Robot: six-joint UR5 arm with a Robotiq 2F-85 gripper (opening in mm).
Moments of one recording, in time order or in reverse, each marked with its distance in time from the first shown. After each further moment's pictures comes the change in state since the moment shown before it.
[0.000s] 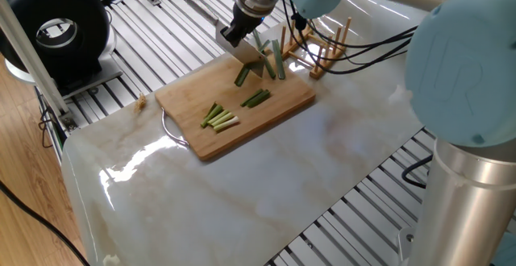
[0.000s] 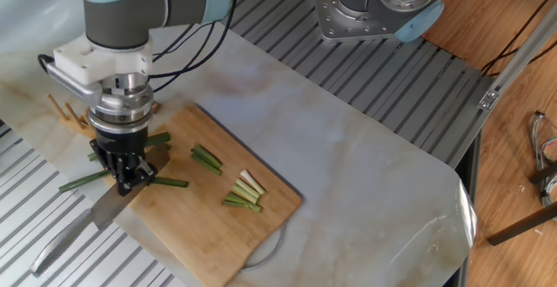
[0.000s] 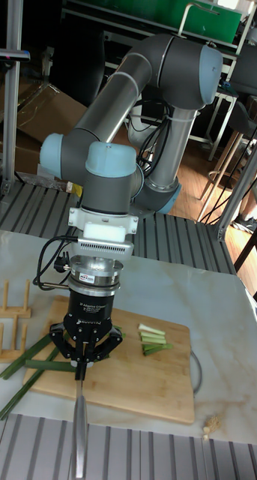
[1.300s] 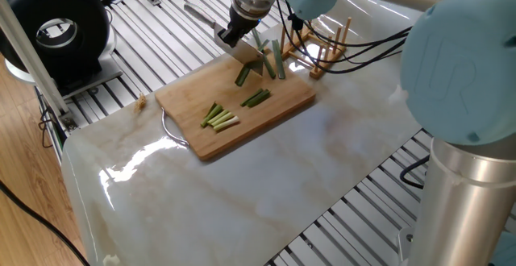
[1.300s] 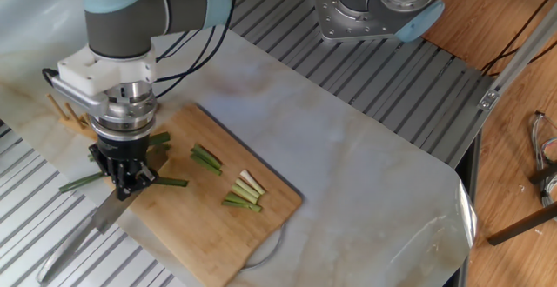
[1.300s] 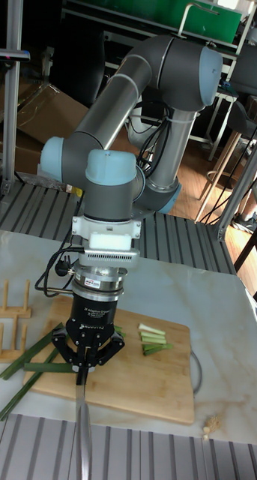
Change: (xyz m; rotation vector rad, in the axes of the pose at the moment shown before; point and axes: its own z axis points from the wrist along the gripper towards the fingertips) arm 0.008 0.021 0.006 -0.067 0.041 -0.059
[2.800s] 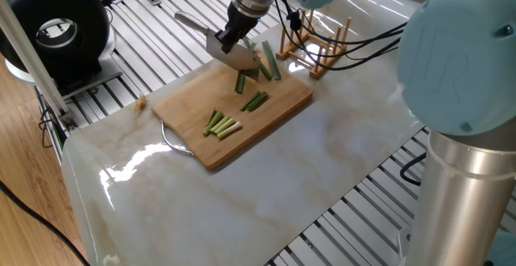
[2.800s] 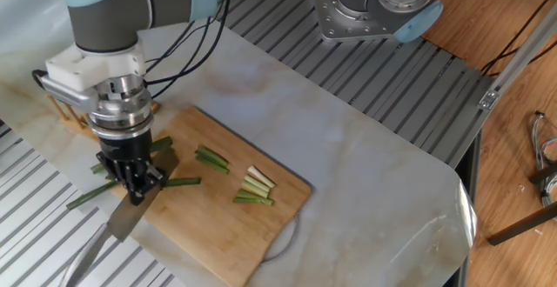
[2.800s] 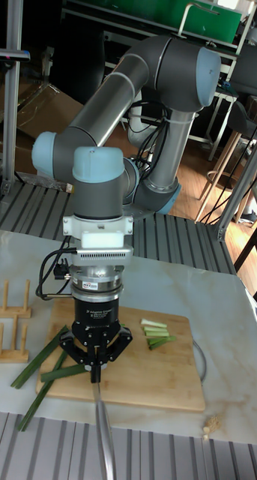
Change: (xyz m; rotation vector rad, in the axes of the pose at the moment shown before) arm -0.007 0.000 -0.008 -0.054 -0.011 -0.033
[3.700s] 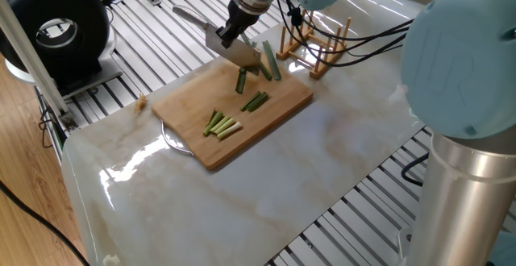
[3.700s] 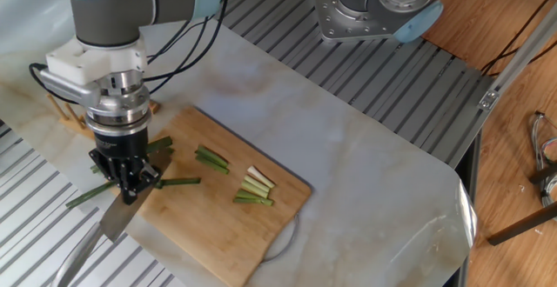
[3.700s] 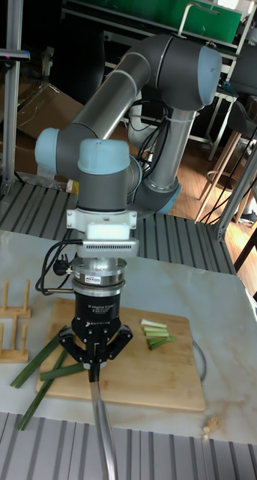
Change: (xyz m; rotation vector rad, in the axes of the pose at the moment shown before) arm -0.009 0.002 -0.009 0.028 -0.017 -0.025
